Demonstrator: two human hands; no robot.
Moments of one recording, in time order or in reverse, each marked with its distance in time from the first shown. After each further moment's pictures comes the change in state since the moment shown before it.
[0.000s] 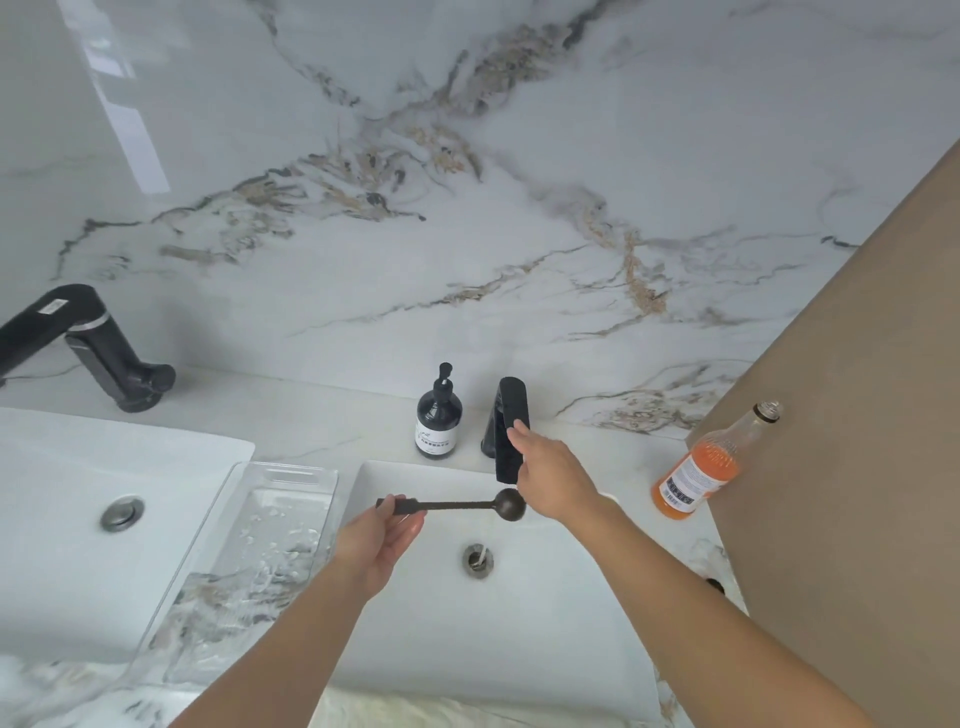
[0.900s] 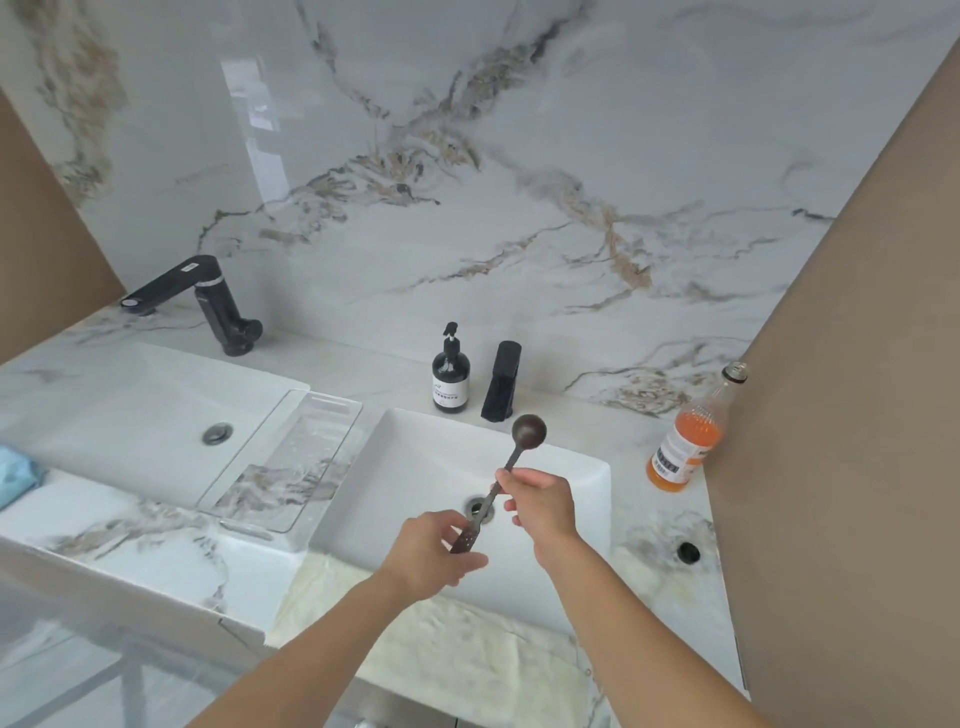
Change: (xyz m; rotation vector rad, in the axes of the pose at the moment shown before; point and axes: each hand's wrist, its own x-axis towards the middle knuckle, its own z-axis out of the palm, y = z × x) left_hand -0.152 -0.144 0.023 1.156 -0.054 0.441; right_hand -0.135 0.045 0.048 1.164 0.097 0.351
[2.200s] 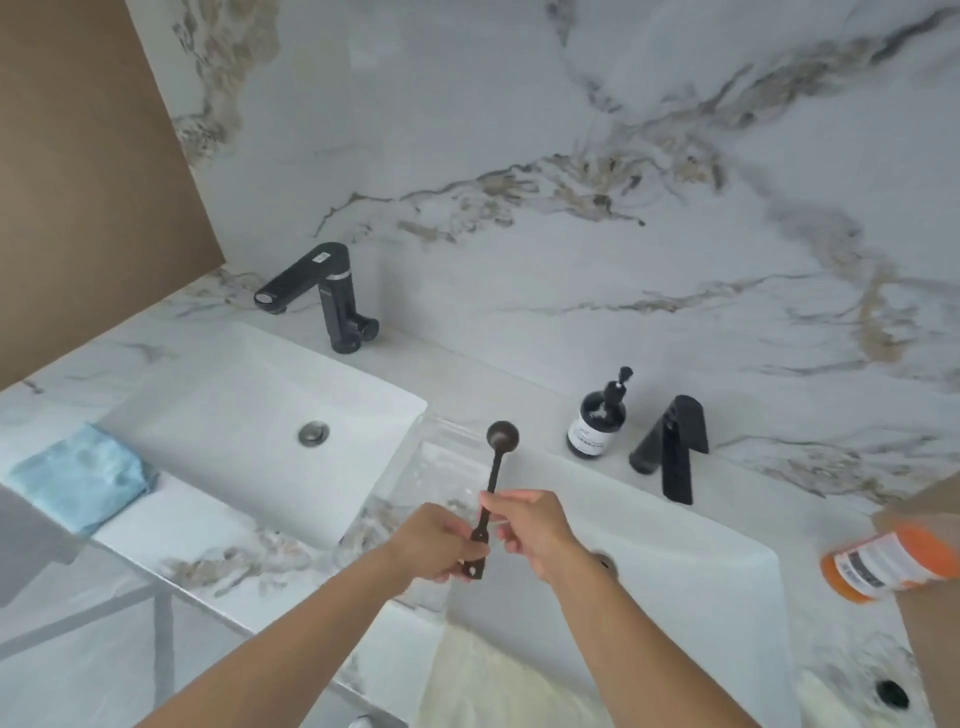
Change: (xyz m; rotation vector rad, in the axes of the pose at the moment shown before) left_hand 0.069 -0.058 -0.233 -0.099 -0.117 -0.258; right_hand 0.054 -0.010 0.254 -0.188 -0.263 0.175
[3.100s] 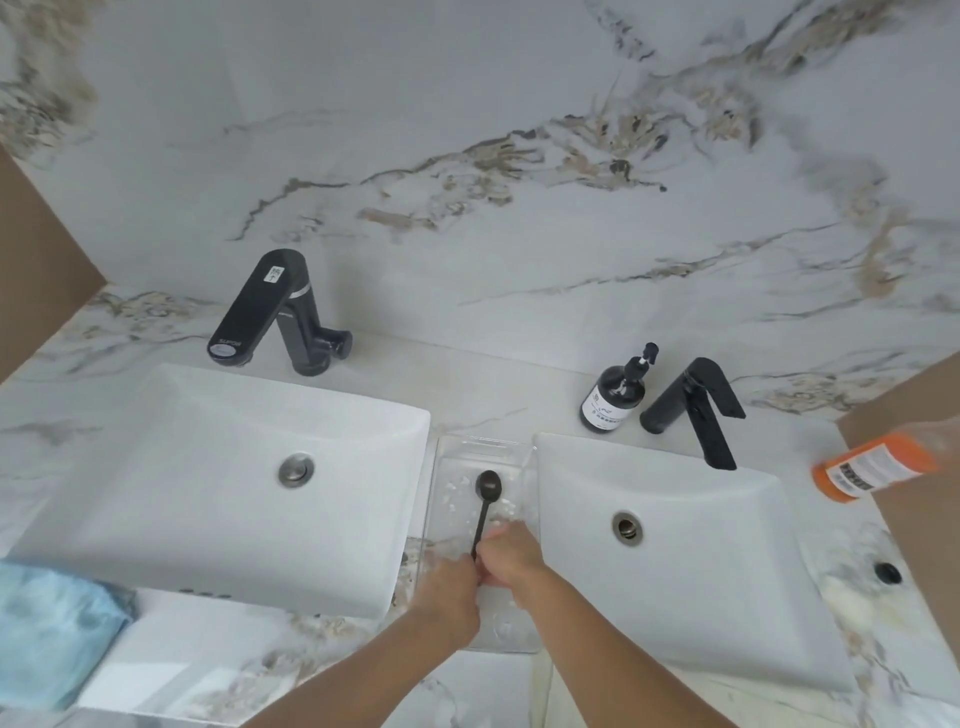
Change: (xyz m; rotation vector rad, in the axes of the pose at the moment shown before) left_hand 0.061 -0.060 -0.065 0.925 -0.147 0.097; right_hand 0.041 0.005 0.130 -0.202 0.204 0.272
